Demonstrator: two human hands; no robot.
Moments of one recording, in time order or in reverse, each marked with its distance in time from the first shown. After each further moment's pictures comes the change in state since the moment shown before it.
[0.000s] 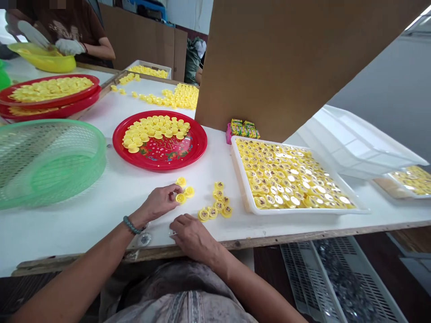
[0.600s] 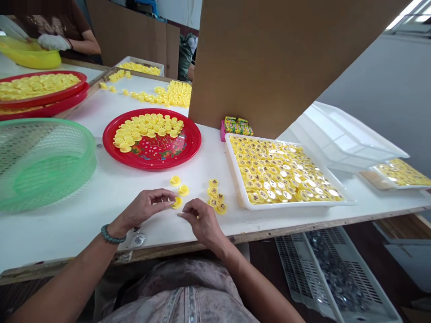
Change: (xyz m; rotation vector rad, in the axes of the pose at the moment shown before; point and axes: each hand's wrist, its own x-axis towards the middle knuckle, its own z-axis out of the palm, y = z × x) left_hand -0.019 0.021 -0.018 -0.437 -0.110 0.000; right_hand -0.006 0.012 -0.023 0.589 0.441 0.430
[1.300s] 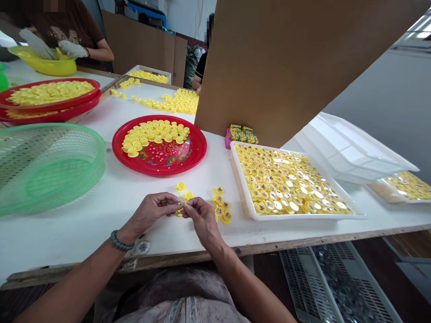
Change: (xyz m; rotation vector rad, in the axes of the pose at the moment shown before) left_hand 0.004 -0.003 0.009 -0.401 0.115 -0.083; right_hand 0.026 0.005 0.025 0.632 0.099 0.183
